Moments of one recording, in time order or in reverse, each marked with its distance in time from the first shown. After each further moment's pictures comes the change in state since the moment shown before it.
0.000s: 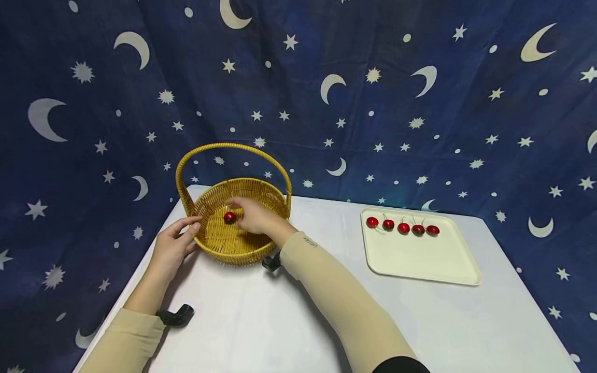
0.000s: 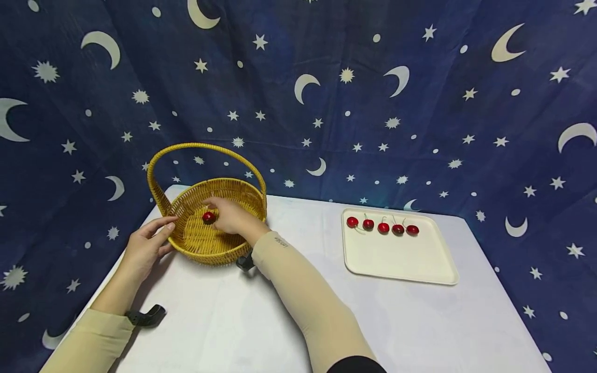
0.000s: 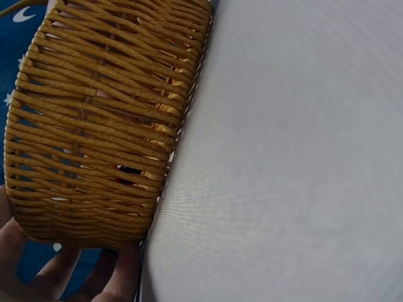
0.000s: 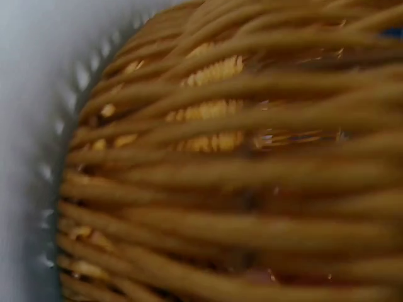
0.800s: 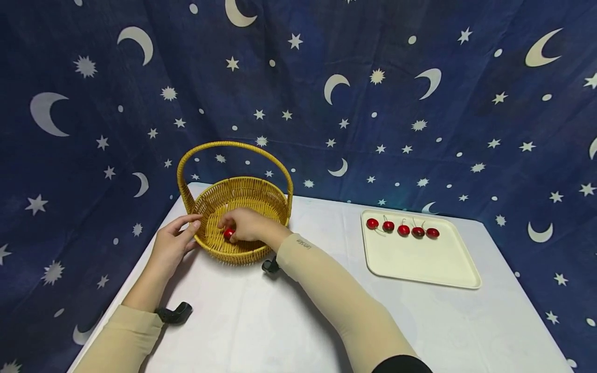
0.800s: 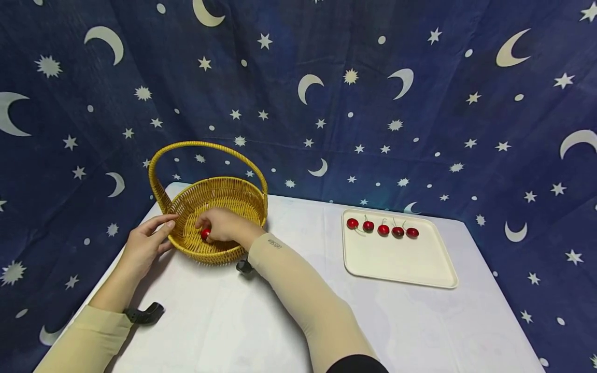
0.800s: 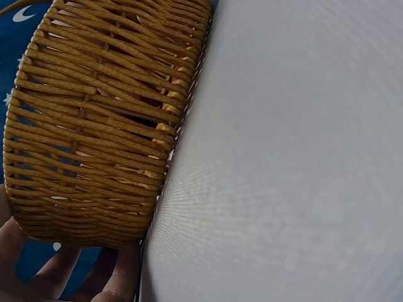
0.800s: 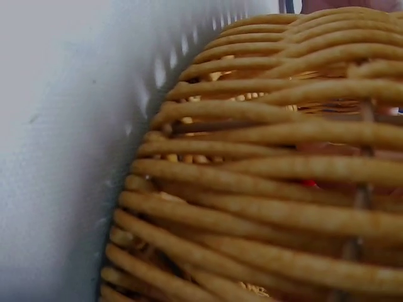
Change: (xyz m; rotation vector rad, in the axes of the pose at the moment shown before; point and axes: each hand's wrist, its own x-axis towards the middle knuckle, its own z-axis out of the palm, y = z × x) left_hand 0.001 -0.001 -0.001 0.018 -0.001 0.004; right_hand 0.007 -0.004 0.019 -0.136 -0.162 -0.050
